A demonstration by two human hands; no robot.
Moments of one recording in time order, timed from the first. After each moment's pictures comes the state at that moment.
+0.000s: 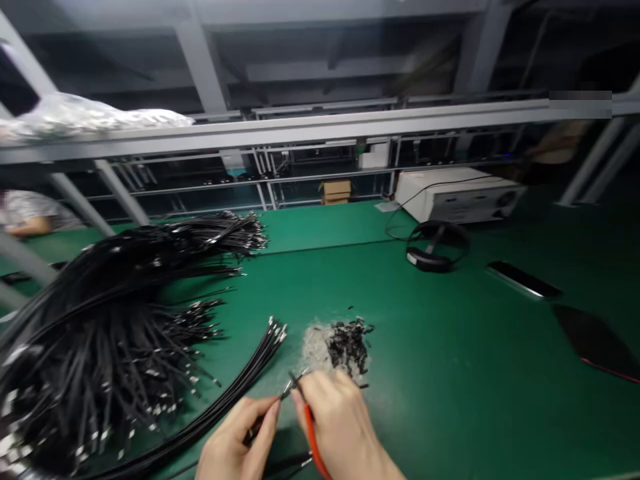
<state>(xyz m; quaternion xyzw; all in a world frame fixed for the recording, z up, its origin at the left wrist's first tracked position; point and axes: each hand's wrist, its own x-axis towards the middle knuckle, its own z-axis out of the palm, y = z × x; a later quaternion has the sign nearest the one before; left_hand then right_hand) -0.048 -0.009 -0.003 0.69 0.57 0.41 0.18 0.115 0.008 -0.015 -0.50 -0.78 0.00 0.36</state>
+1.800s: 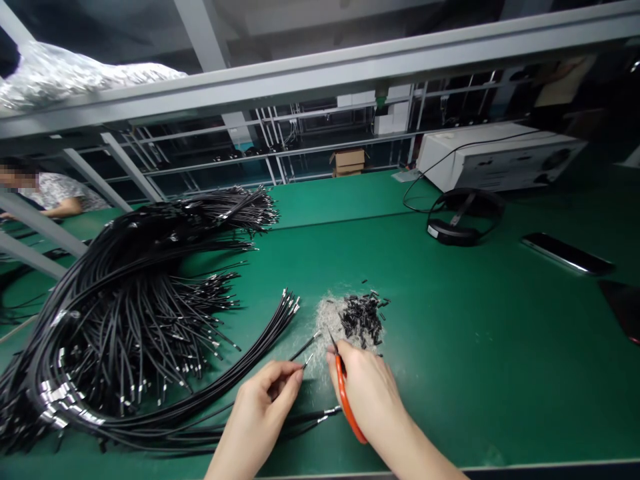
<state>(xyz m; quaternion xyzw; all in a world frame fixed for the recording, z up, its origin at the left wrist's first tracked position) -0.043 -0.006 0.009 0.67 0.60 0.28 0.33 0.131 0.005 -0.003 -0.64 -0.69 0.25 0.24</state>
